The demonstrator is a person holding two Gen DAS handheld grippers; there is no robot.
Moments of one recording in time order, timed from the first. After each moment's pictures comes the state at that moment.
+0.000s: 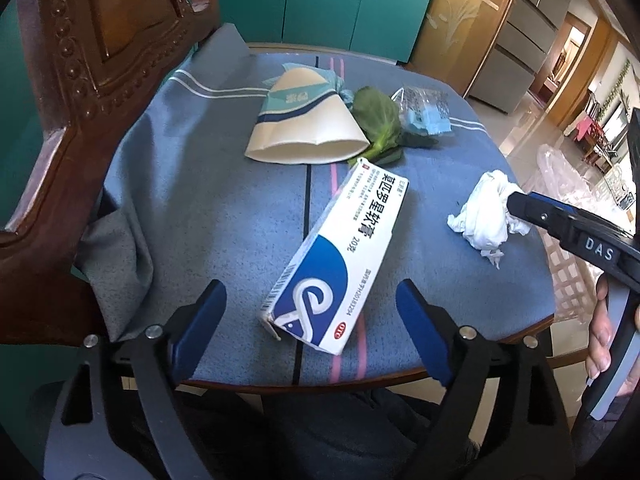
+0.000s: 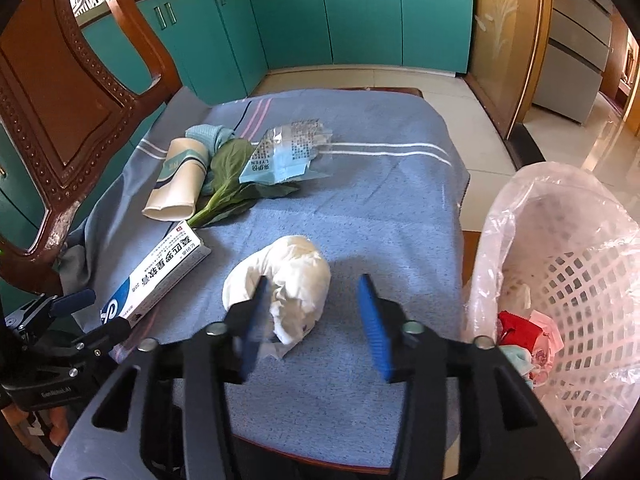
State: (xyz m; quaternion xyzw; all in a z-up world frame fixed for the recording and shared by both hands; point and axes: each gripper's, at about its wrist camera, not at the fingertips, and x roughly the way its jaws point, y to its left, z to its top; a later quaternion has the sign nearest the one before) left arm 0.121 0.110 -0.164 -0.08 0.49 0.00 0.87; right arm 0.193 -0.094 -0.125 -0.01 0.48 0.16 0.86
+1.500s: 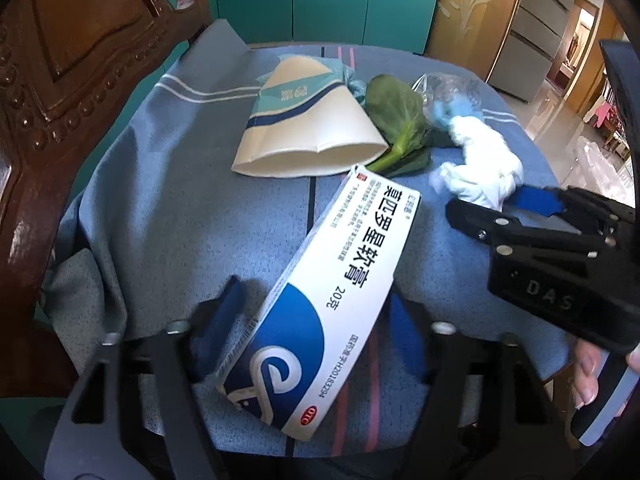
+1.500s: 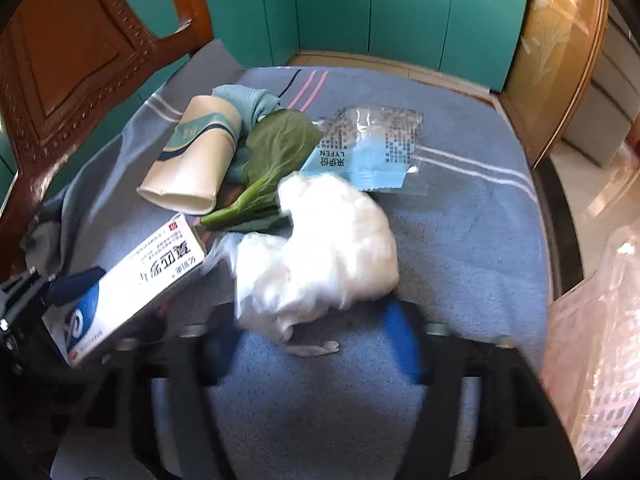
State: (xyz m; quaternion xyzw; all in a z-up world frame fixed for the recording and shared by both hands) left arm 0.154 0.094 -0.189 -0.04 0.49 0.04 0.87; right arm 0.223 -0.018 -0.165 -0.09 0.49 0.20 0.84
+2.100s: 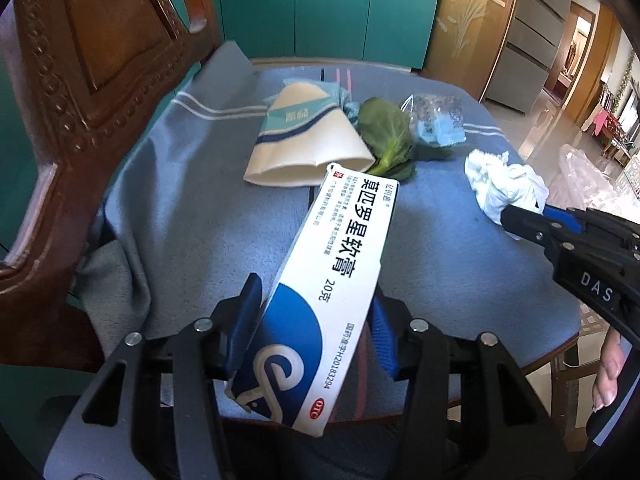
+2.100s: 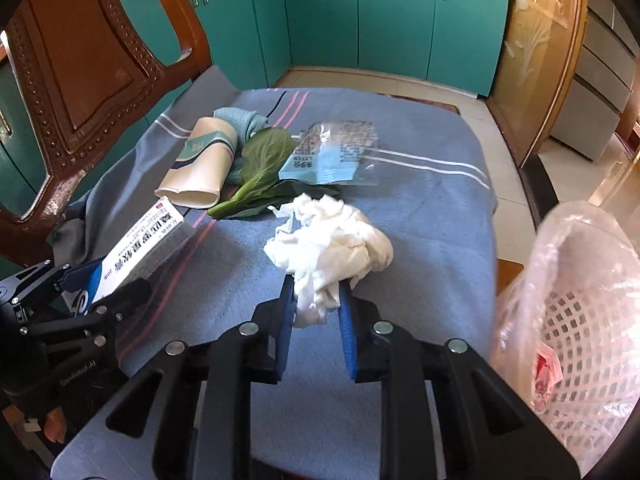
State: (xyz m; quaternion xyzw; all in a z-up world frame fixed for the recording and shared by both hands) left arm 0.135 0.093 -0.164 -0.04 0.46 0.04 0.88; right arm 0.192 -0.061 -0.132 -0.07 0.47 0.19 0.86
